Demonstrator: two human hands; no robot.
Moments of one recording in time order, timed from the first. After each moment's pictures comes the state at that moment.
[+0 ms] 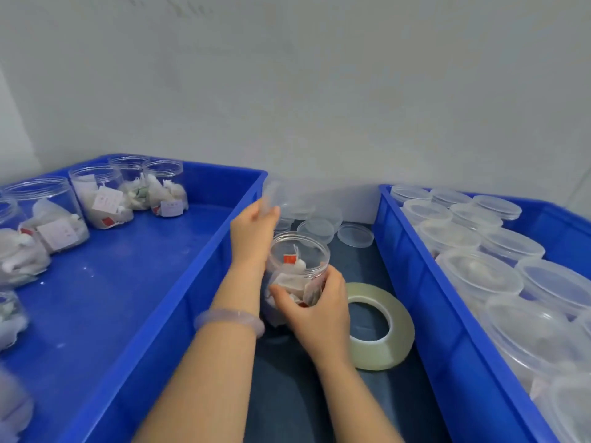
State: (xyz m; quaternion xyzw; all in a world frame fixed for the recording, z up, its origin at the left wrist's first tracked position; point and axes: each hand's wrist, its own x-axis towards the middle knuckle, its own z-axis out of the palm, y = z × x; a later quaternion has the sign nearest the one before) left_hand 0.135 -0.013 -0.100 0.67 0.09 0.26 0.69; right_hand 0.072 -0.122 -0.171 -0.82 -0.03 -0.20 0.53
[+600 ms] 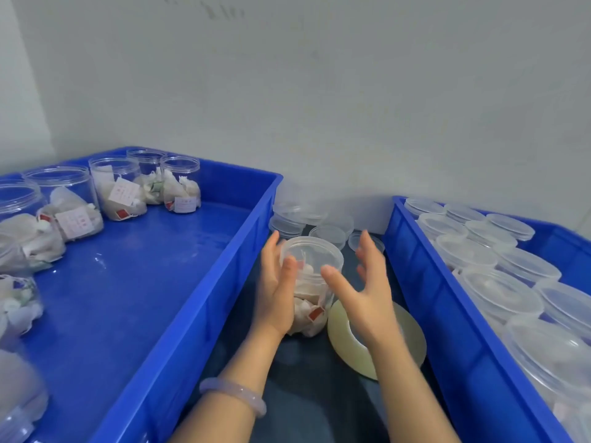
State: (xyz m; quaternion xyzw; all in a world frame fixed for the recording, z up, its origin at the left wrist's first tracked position) left_hand 0.078 -0.026 -0.154 0.63 -0.06 0.26 0.73; right_hand 0.077 -0.152 -0.128 -0.79 -0.12 -0.13 0.59
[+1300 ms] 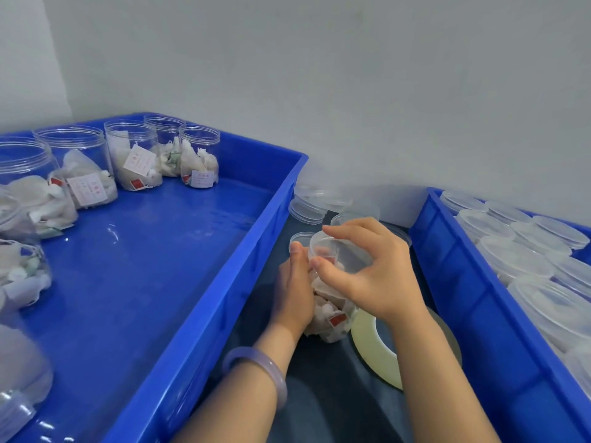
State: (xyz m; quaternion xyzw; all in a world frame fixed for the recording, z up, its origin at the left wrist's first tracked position) left_hand 0.097 -0.024 -0.174 0.60 0.03 0.19 0.78; right_hand 0.089 -0.126 -0.094 -0.85 -0.29 -0.24 0.38
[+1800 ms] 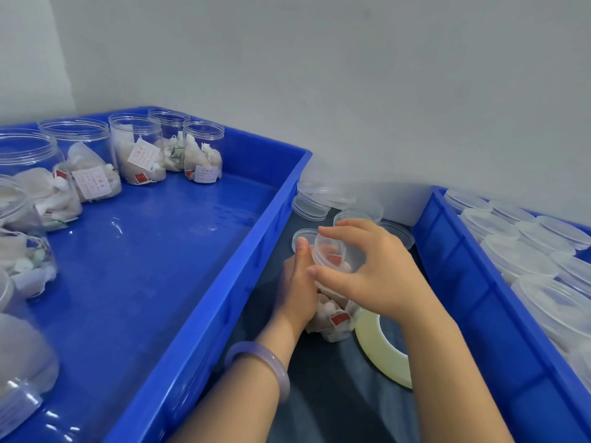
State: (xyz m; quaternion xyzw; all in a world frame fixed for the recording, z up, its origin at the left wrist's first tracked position) left_hand 0.098 -0.022 -0.175 0.61 0.02 0.17 0.77; right_hand 0.085 -0.127 -0.082 -0.93 -0.26 -0.11 0.25
